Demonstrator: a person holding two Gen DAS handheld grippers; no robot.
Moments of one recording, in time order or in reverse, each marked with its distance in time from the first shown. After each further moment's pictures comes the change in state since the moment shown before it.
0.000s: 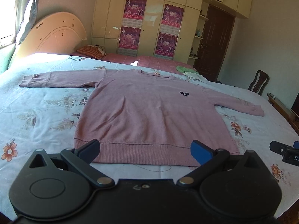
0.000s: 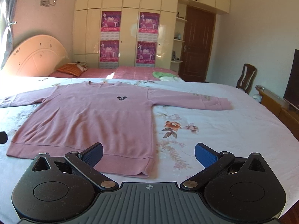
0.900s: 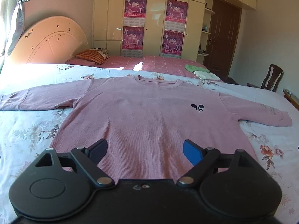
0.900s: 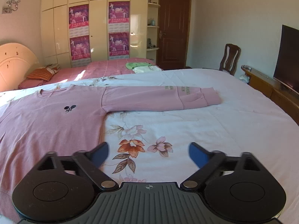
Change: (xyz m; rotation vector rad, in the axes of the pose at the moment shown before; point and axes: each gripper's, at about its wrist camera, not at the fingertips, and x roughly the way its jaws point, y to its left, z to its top) left arm 0.160 -0.051 0.068 0.056 0.007 0.089; right arm 0.164 -0.116 0.052 0.142 0.072 -0.107
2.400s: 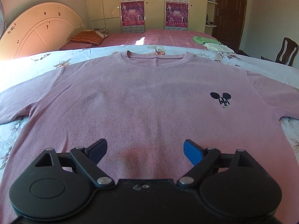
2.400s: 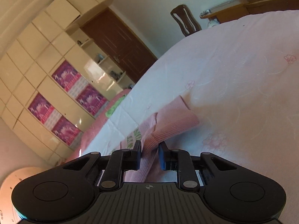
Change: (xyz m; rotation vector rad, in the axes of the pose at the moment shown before) left arm 0.171 -0.039 0.031 0.062 0.169 0.084; right arm 0.206 -0.232 0.066 0.754 -0.127 0.163
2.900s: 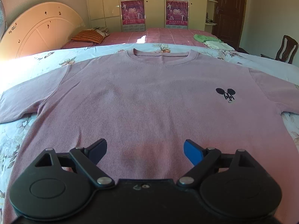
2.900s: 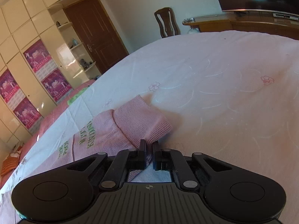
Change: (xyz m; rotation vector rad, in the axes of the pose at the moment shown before) left arm -0.008 0.021 -0.004 0.012 0.023 -0.004; right arm -0.026 0.015 0.011 -0.206 0.023 -0.295
